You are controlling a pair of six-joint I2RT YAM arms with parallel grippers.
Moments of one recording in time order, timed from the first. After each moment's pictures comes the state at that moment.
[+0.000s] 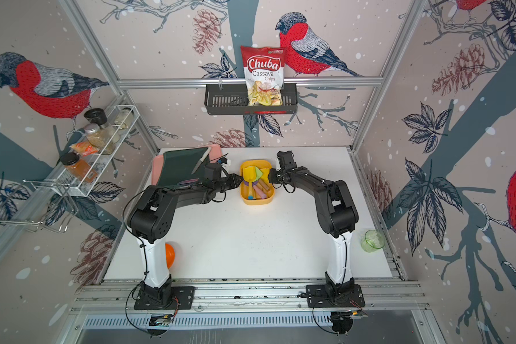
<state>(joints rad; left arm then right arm) -0.38 2.01 1.15 0.32 0.36 -0.57 0.42 2.05 1.45 -0.25 -0.18 0.33</state>
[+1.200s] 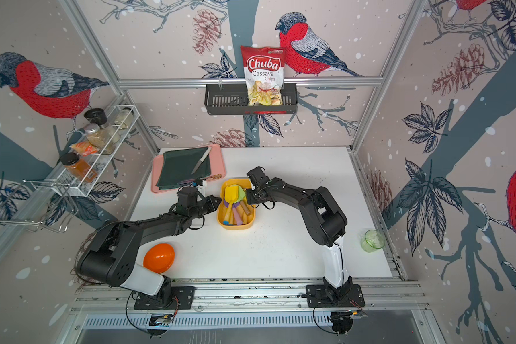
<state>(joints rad) -0.29 1.52 0.58 0.33 0.32 -0.61 0.71 2.02 1.41 -0.40 -0.09 0.37</state>
